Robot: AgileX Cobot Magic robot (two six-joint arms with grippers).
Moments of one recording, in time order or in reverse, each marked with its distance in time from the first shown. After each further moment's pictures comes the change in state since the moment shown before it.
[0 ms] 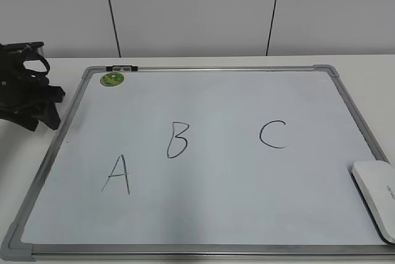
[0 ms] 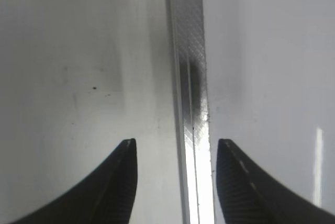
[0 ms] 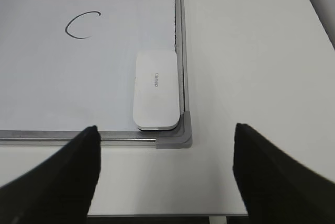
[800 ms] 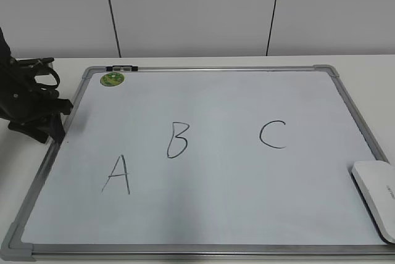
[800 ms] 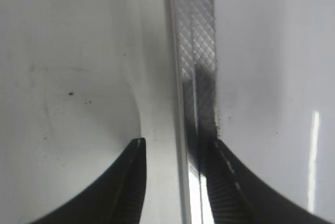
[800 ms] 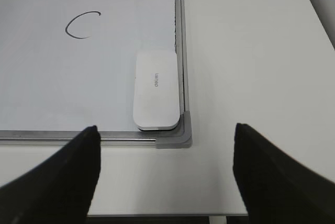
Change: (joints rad) left arm -0.008 0.094 -0.025 -0.005 0.003 0.006; right arm 0.000 0.000 0.000 0.000 0.000 0.000
